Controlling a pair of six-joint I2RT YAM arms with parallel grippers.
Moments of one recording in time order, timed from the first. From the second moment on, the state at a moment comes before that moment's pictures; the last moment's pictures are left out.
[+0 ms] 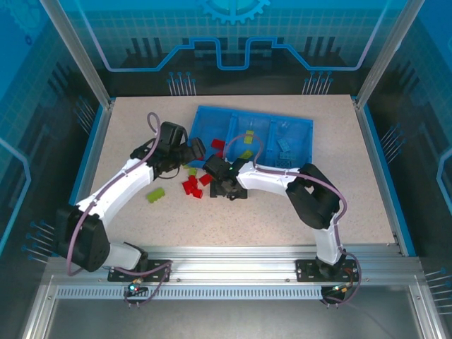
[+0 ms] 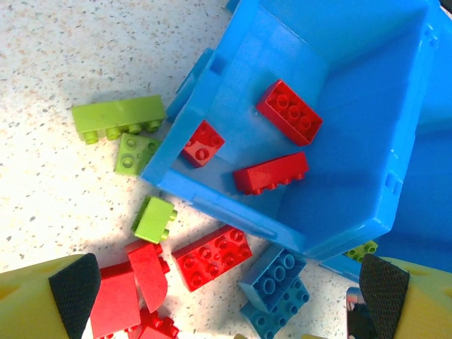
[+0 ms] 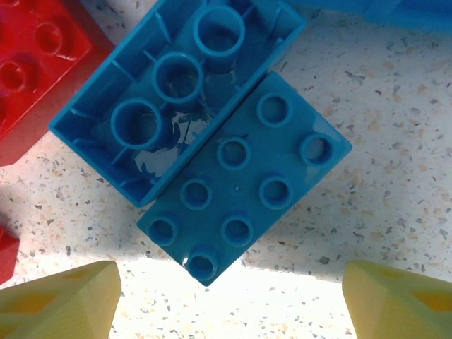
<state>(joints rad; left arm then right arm) -0.35 1.38 1.08 -0.56 -0.06 -0.80 0.90 2.00 1.40 -0.72 0.16 0.92</state>
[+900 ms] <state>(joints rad) -0.35 1.33 0.99 -0.54 -0.06 -0.82 0.90 2.05 1.42 -0.72 0.26 0.93</state>
